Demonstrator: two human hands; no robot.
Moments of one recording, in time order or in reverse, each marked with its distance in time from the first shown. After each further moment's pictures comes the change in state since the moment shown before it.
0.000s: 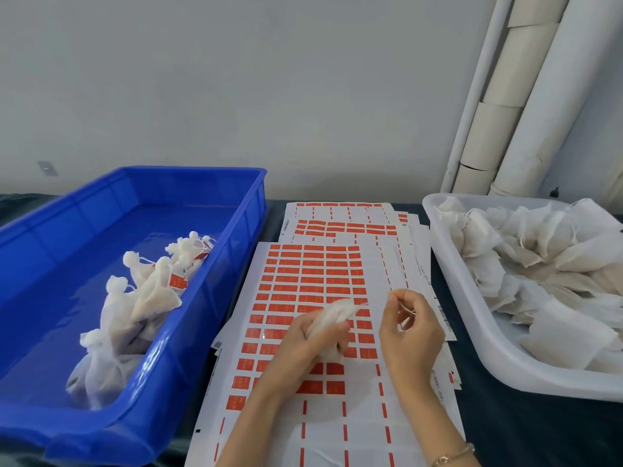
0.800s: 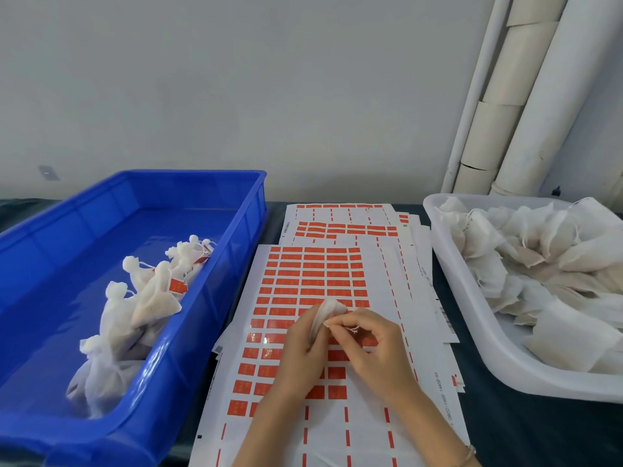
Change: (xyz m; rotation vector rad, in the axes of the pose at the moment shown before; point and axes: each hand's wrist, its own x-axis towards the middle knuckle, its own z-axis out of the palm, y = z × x) left_hand 0.009 -0.015 0.008 0.234 0.275 0.199; right_hand -0.014 -0.020 0.002 0.278 -0.639 -0.112
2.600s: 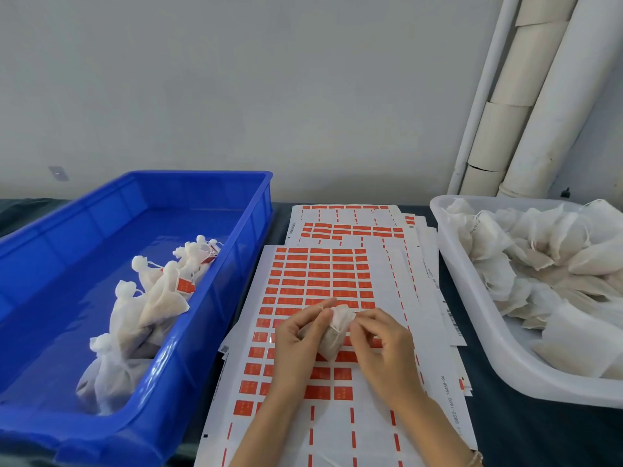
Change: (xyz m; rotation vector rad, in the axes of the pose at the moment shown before) left_hand 0.001 0.006 -0.005 -0.232 0.189 -0.191; right_hand -0.003 0.007 0.003 -0.212 0.144 -0.050
